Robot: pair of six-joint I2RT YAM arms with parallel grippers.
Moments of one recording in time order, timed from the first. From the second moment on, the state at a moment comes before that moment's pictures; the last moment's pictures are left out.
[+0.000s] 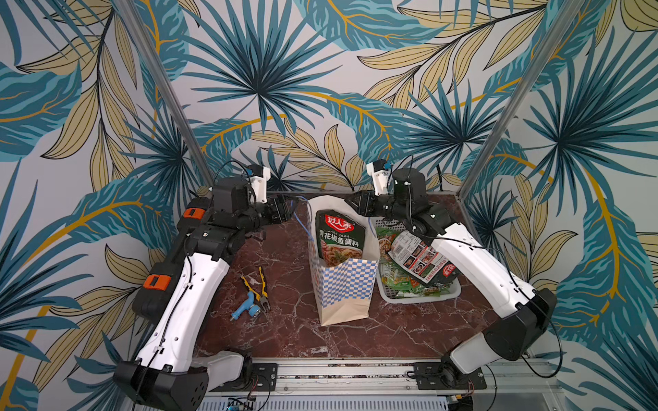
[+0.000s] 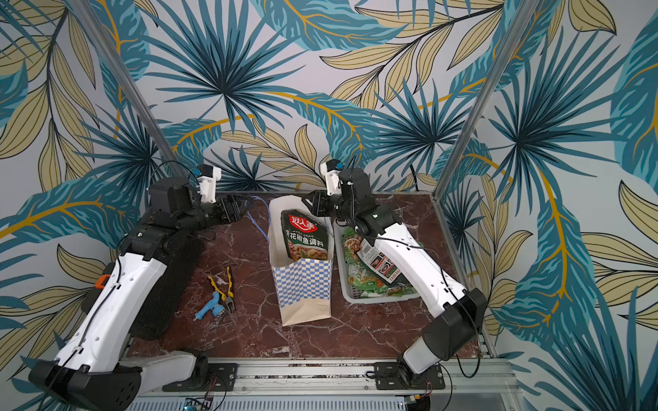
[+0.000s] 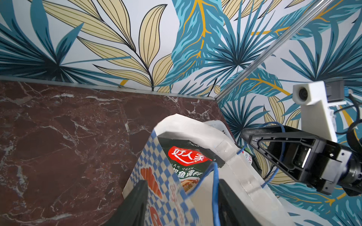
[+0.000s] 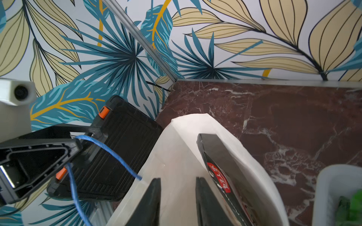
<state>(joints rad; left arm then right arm) -0.18 1.20 1.41 -0.61 0.43 -0.46 0.52 1.54 1.62 -0.45 -0.30 0.50</state>
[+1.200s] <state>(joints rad) -0.40 1.06 1.31 -0.62 0.51 -0.64 0.54 1.37 1.79 -1.05 -0.05 0.26</state>
